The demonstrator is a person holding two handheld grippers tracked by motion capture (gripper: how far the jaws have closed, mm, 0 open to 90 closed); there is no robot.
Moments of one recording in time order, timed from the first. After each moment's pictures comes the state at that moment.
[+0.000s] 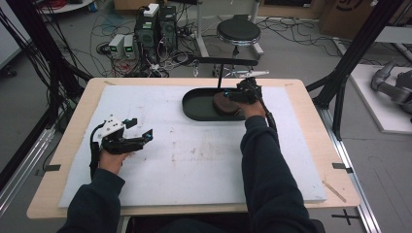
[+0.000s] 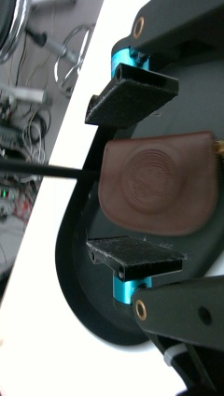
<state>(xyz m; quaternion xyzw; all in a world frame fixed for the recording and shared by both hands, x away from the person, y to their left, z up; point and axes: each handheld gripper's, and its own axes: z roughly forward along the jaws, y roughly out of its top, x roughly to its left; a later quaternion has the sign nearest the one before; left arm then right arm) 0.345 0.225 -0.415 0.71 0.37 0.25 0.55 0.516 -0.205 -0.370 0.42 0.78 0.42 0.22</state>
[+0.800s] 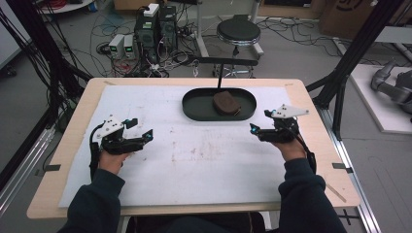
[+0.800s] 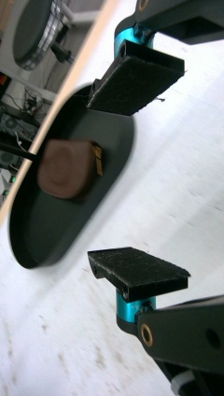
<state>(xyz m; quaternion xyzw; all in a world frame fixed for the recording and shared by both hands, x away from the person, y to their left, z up) 0.342 0.224 -0.412 0.70 0.37 0.24 0.56 0.369 -0.281 -0.368 0.33 0.80 0.42 0.26</state>
